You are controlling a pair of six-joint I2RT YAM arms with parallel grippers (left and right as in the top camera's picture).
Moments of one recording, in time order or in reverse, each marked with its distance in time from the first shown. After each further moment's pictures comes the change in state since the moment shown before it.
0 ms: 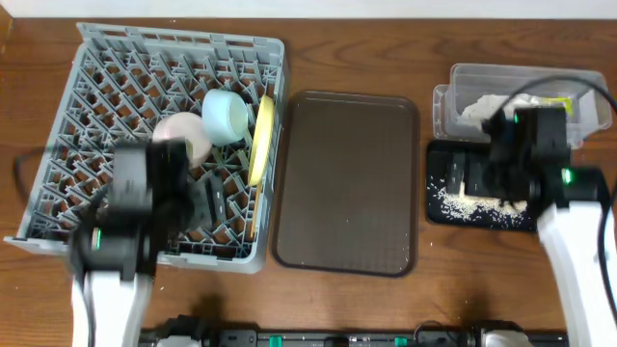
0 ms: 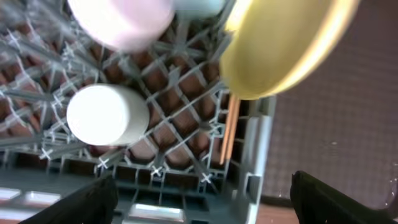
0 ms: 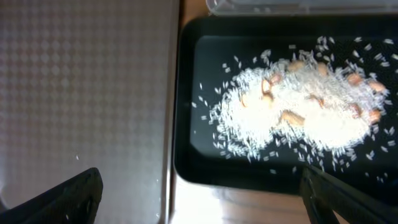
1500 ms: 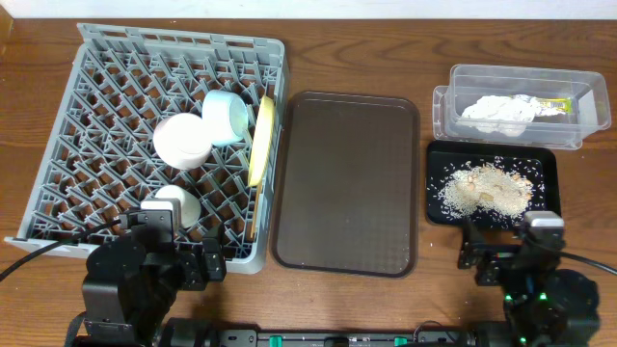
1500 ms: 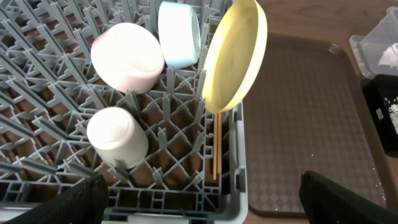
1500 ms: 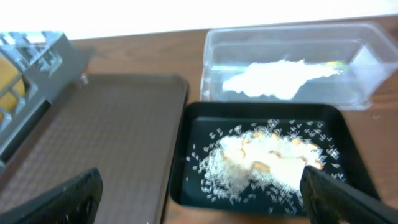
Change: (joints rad) left arm -0.045 -0.480 -0.154 0.043 -0.014 0.037; right arm 0.022 -1.003 -0.507 0.226 0.074 -0.004
